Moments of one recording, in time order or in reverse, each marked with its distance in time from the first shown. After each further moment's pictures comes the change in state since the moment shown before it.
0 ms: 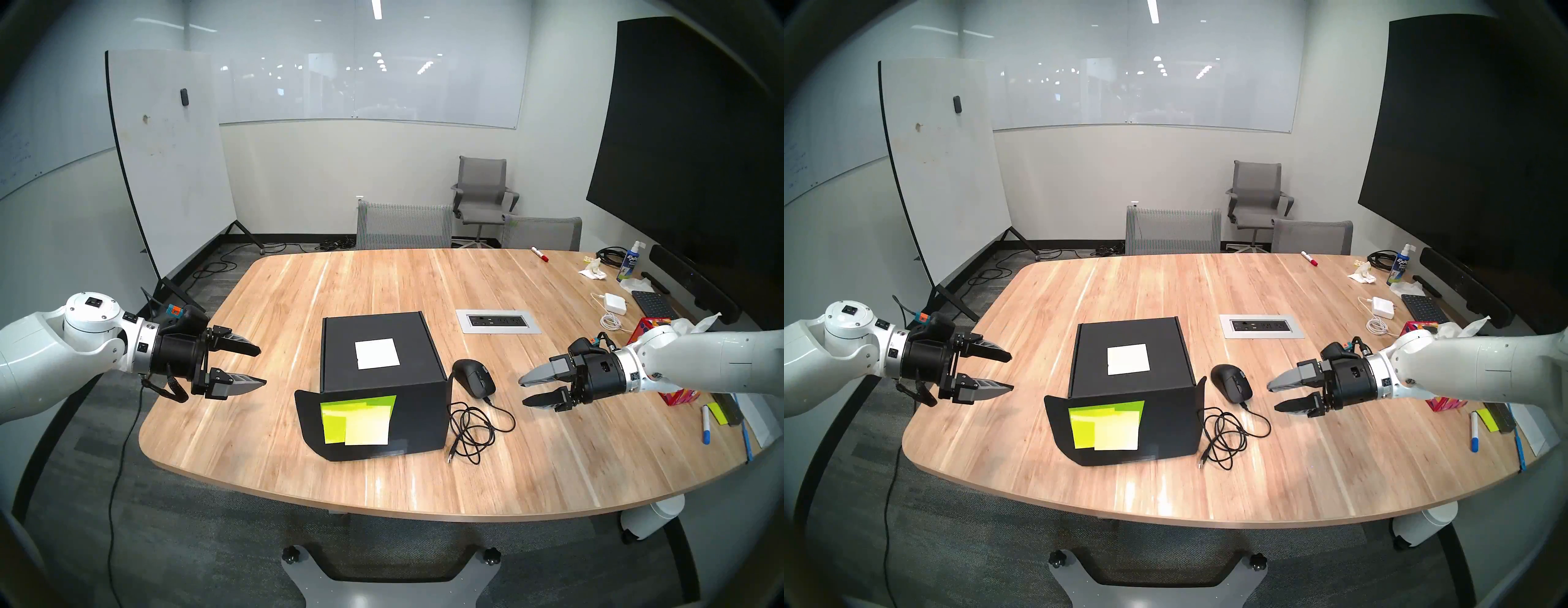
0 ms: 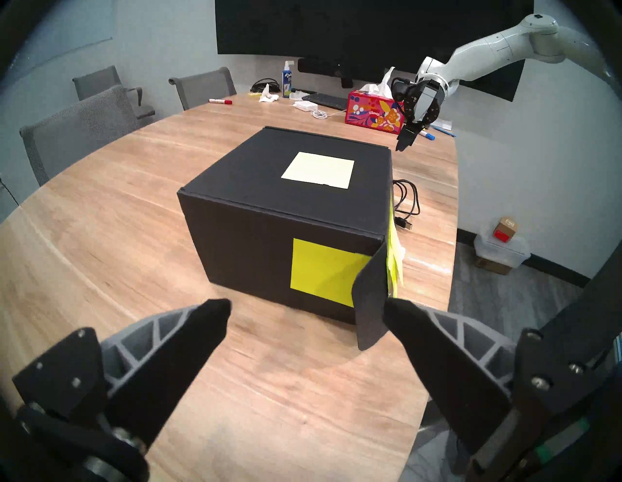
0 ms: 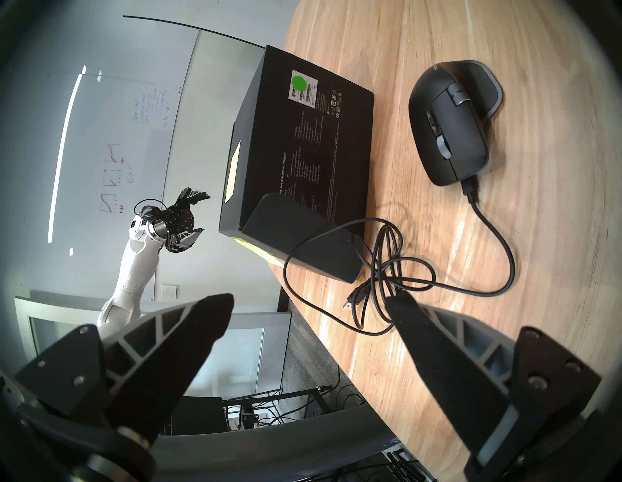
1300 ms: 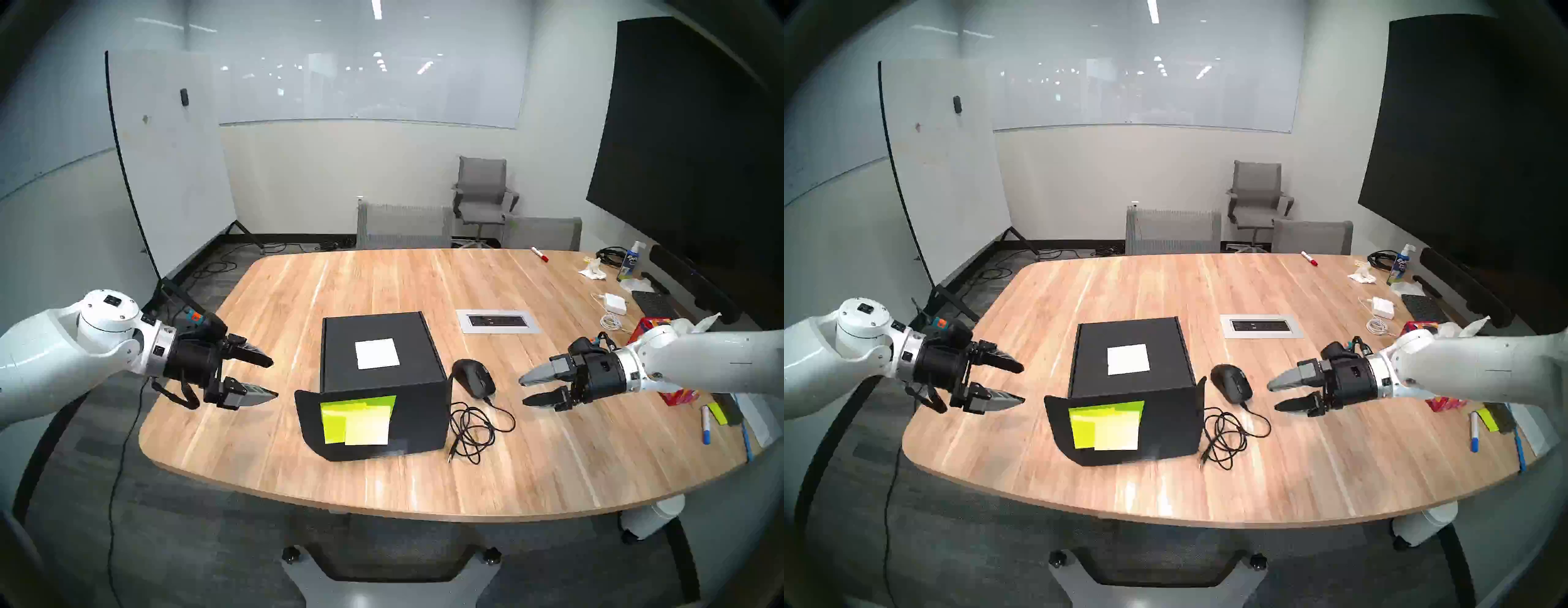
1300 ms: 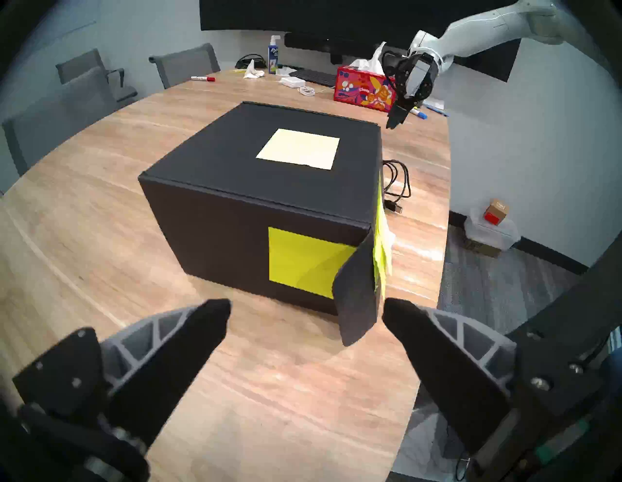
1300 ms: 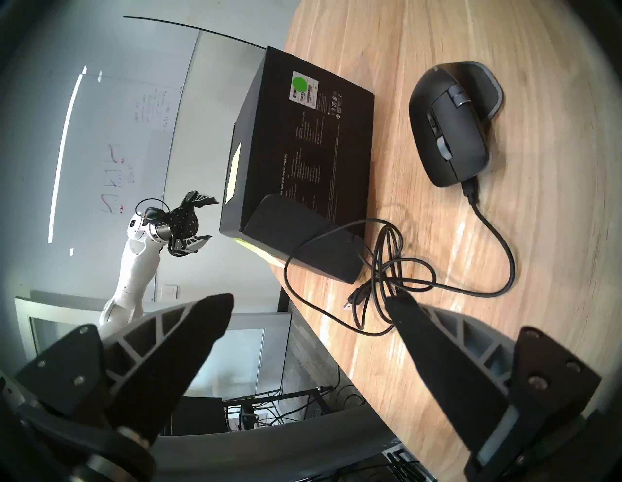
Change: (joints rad) left arm -0.015 -0.039 0.013 -0.038 0.070 0.079 0.032; right arm 0.000 0.001 0.003 0.000 0.000 0.001 0.000
